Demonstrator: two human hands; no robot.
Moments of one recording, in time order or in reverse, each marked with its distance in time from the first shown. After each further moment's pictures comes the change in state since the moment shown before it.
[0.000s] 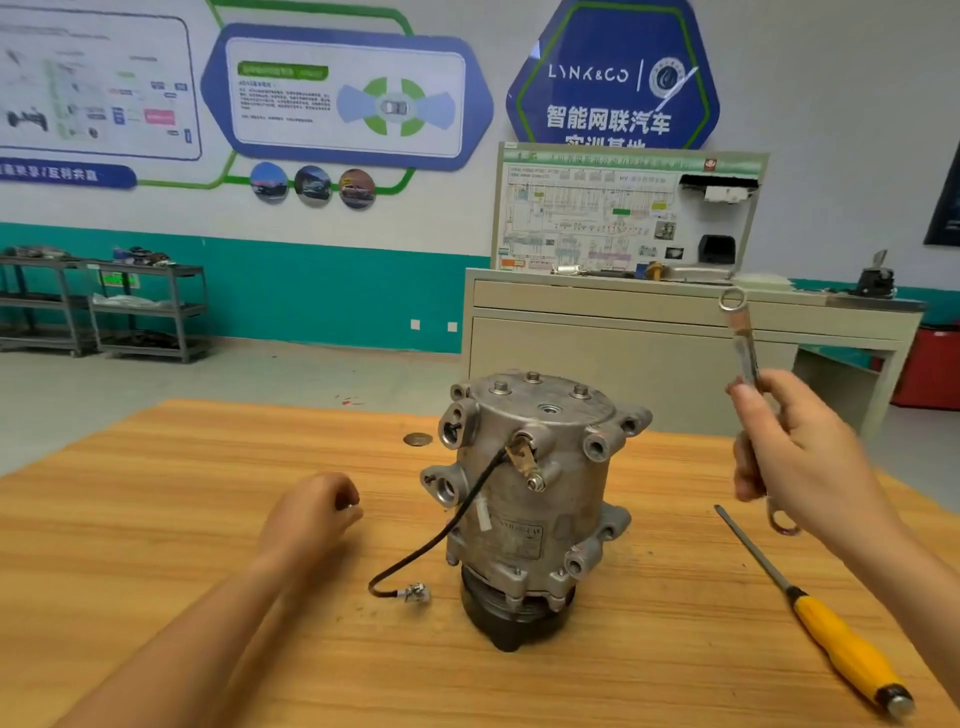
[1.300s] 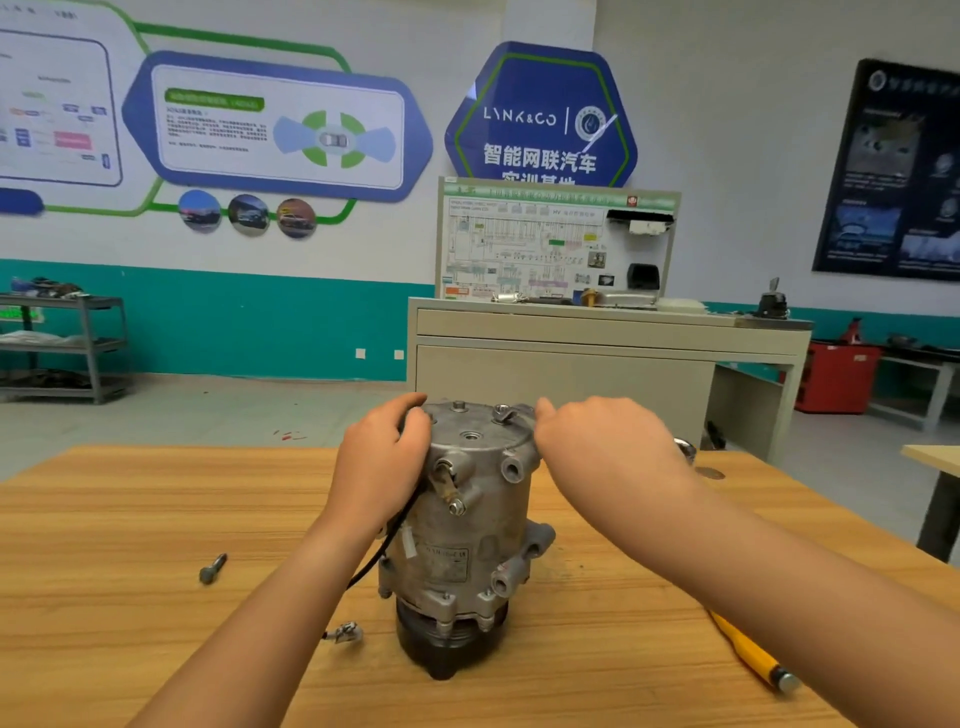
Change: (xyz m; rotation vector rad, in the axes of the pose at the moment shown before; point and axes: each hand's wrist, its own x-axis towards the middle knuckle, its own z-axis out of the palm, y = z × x) left_hand -0.028 0.173 -0.043 -0.562 0.283 0.219; right_hand 0.001 -0.099 0.016 -1.261 -0.511 -0.338
